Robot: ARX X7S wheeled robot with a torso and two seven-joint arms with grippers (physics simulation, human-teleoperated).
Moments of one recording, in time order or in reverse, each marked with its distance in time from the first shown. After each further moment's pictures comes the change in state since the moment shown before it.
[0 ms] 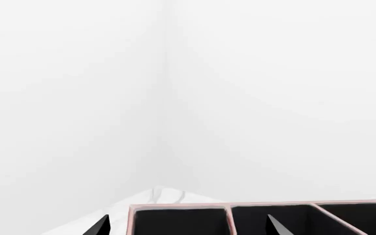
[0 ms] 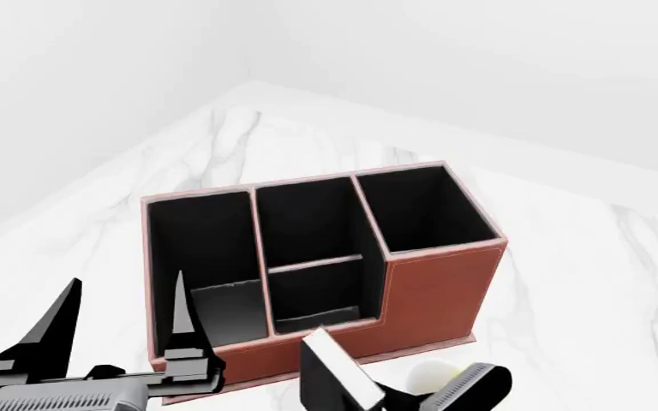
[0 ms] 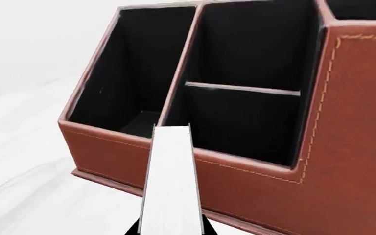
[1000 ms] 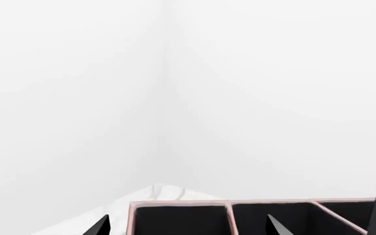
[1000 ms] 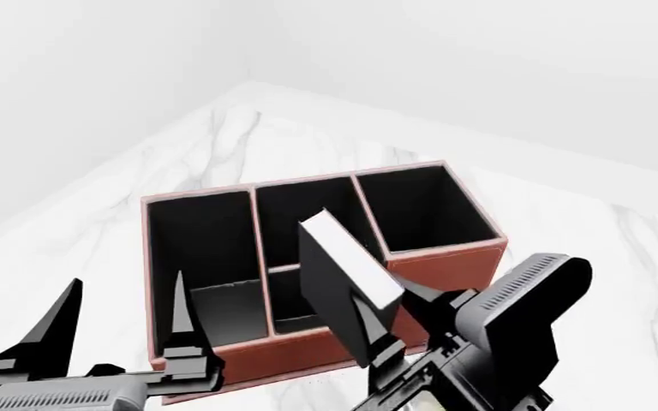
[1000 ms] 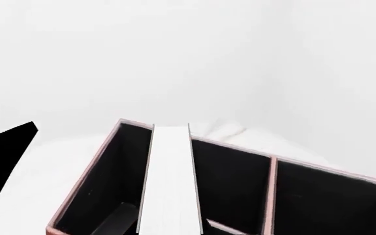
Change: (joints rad) left arm -0.006 -0.014 0.003 -0.008 -0.021 0.001 -0.013; right arm 0.393 0.111 0.172 -0.424 0.412 0.431 0.304
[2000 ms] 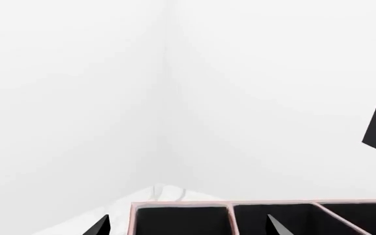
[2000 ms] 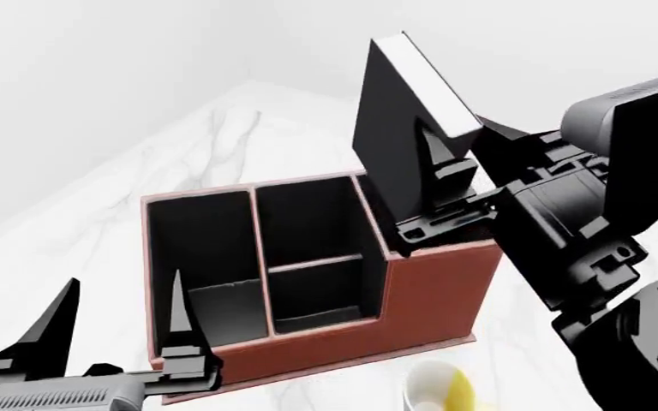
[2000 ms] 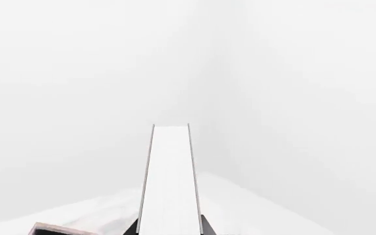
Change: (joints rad) left arm -0.002 -0.014 0.005 0.005 -0.007 0.002 -0.017; right arm 0.570 0.008 0.116 0.144 0.462 0.177 0.368
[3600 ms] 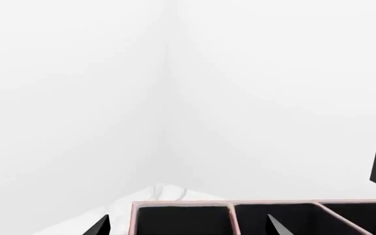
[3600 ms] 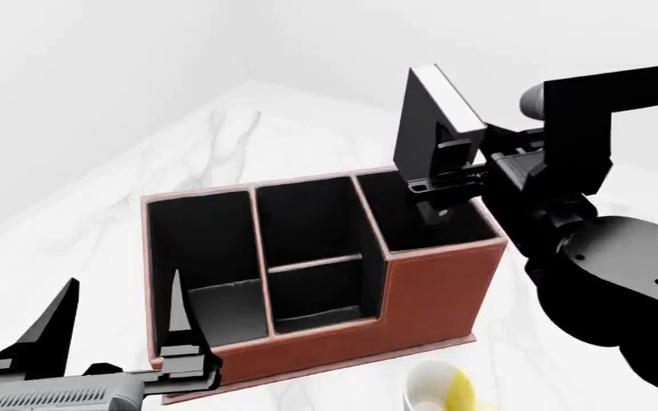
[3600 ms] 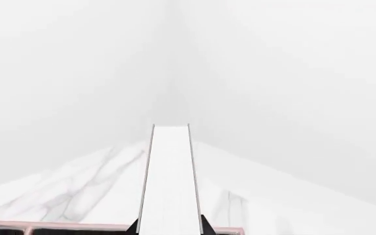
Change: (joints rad) left arm -0.005 -0.018 0.011 -0.003 -0.012 0.004 -0.023; right arm 0.047 -0.048 -0.136 0.305 -0.192 -0.005 -0.040
